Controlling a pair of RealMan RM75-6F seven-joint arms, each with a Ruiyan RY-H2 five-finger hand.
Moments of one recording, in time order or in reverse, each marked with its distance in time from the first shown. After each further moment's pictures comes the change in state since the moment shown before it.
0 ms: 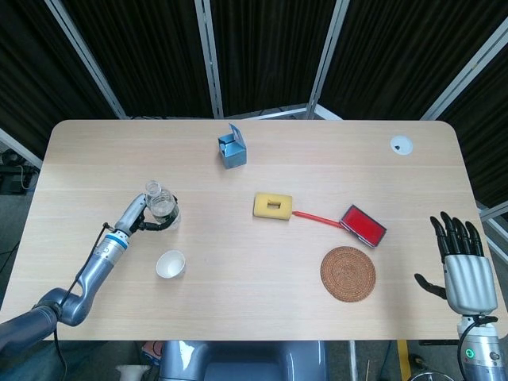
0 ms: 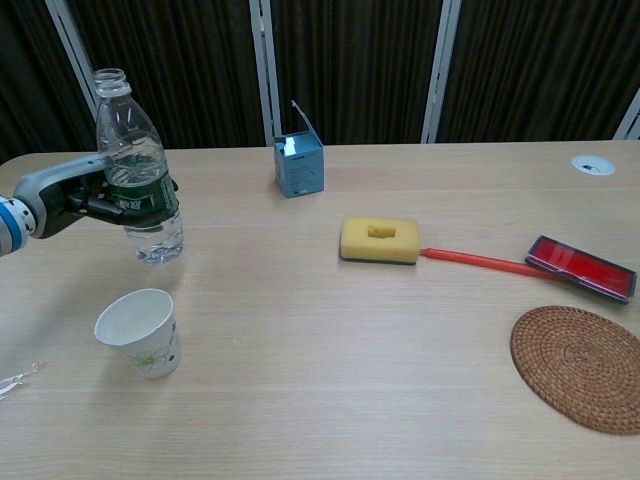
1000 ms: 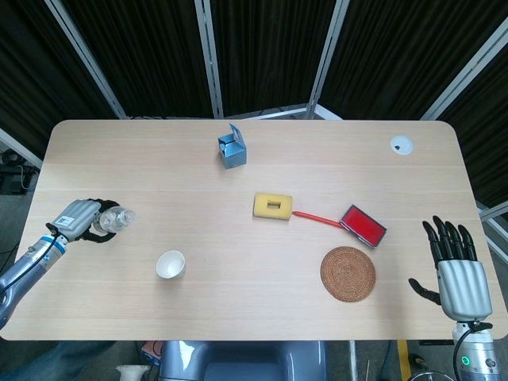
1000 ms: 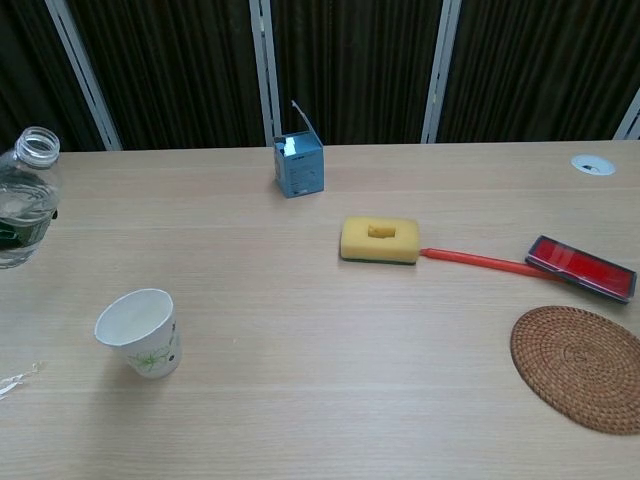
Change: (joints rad) left arm 0.045 0.325 0.190 -0.065 0.163 0.017 0.392; right arm -0.012 -0.002 -0.024 -0.033 -0.047 0.023 -0.031
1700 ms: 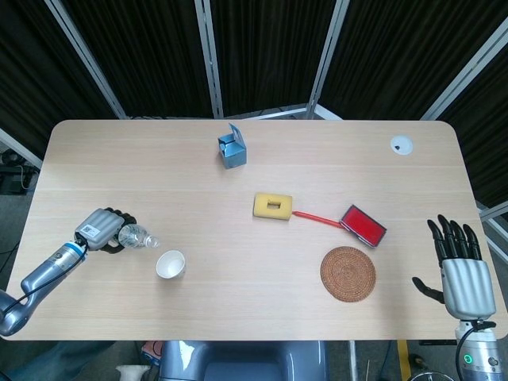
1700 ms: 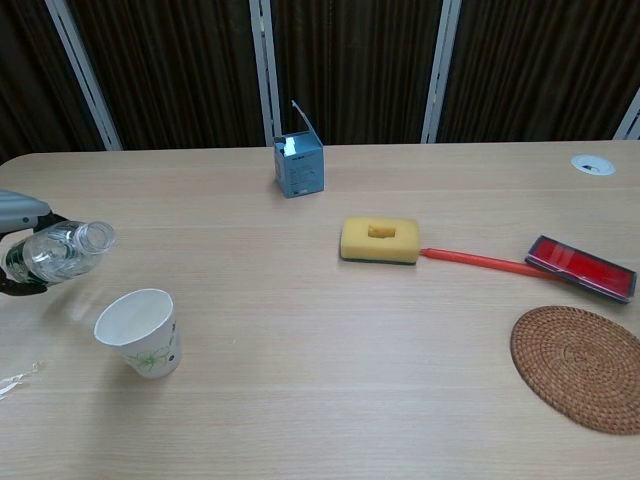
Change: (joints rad) left arm -0.034 -0.093 0.028 0.034 0.020 -0.055 0.314; right arm -0.002 0.006 0.010 0.002 0.026 -0.002 0.002
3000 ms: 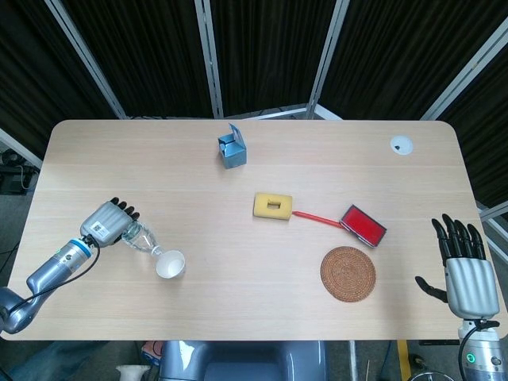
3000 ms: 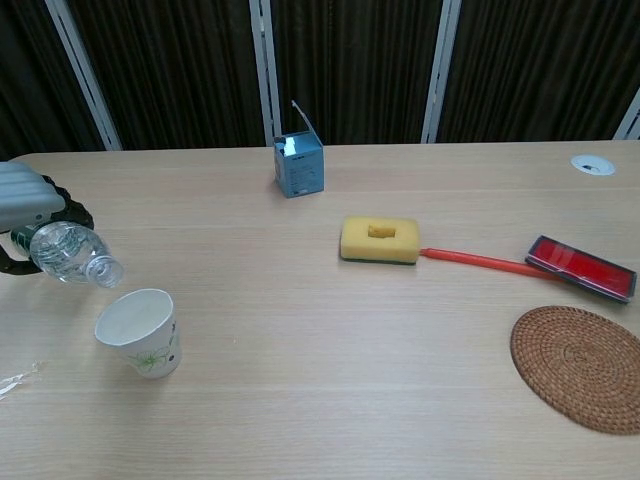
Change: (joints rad) left arm -0.008 -0.011 -0.007 -0.001 0.007 0.086 0.433; right arm 0.000 0.006 0.006 -0.002 0.016 -0.005 0.008
